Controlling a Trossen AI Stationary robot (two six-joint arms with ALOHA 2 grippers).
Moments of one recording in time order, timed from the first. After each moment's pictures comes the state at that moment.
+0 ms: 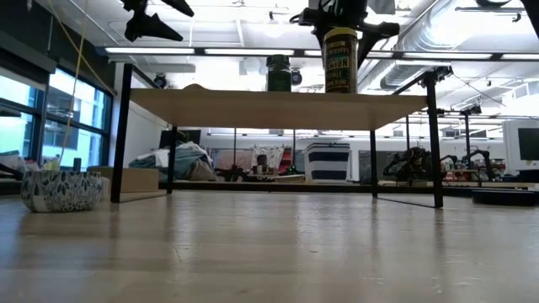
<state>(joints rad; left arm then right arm) 0.41 0.88 1.04 -0.58 -0.06 -0.37 -0.26 1.82 2.02 -1.54 0.28 1.14</state>
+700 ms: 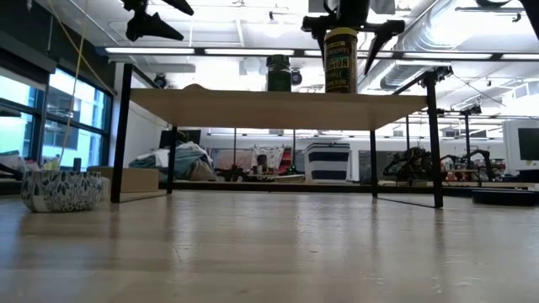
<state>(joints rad) 0.41 0.88 1.04 -0.58 -0.04 -0.36 -0.26 1.83 2.01 -1.57 0.34 1.41</state>
